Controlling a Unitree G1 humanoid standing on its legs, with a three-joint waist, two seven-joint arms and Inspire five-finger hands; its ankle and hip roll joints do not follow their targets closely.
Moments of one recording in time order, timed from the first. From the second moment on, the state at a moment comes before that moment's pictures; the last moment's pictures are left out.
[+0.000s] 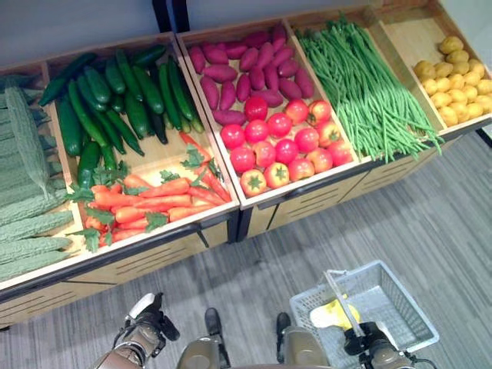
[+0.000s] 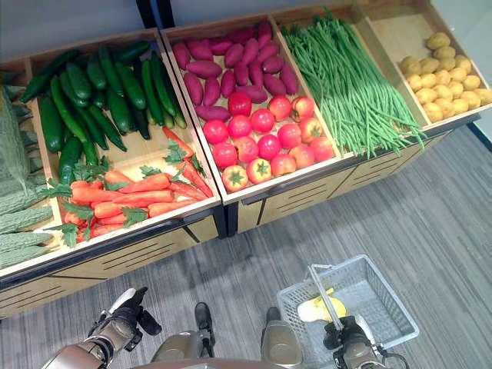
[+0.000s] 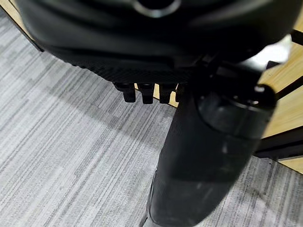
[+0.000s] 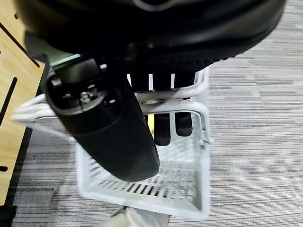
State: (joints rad) left arm -0.21 0.33 -0.38 1.36 0.20 -0.04 0.24; right arm -0.10 -0.32 0.21 1.39 -0.04 -0.08 -0.20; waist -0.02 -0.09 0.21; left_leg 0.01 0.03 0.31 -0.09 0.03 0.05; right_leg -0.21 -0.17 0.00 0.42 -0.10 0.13
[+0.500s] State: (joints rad) left arm -0.15 0.27 -0.33 1.37 0.18 -0.03 0.24; right arm -0.07 -0.33 0.22 1.36 -0.04 -0.08 -0.20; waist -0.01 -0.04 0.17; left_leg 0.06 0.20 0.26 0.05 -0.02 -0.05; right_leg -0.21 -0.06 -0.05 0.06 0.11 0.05
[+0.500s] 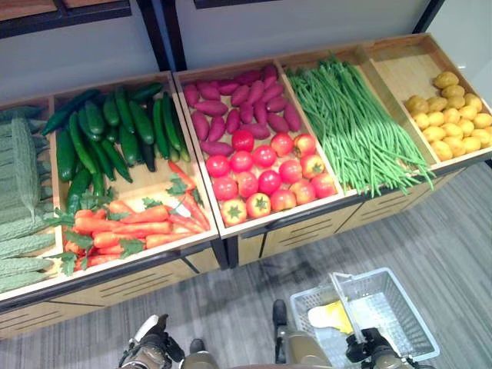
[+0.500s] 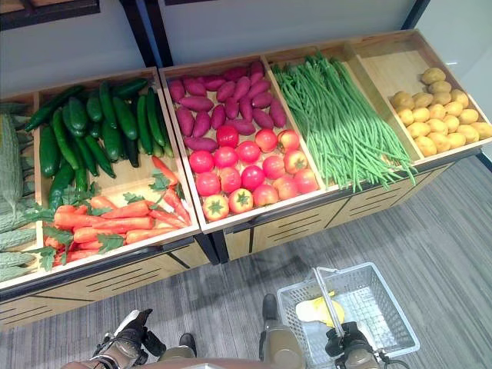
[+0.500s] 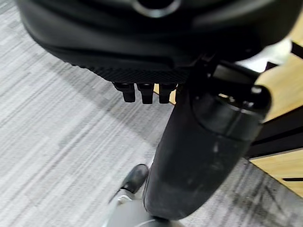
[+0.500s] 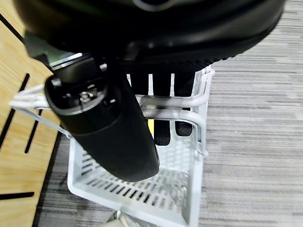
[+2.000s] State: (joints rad) left arm -0.21 0.72 -0.02 0.42 0.10 -0.20 0.60; right arm 0.05 -0.36 0.20 1.29 -0.12 -0.13 -0.24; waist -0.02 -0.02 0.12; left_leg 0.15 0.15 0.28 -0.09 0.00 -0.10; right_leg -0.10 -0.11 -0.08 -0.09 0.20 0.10
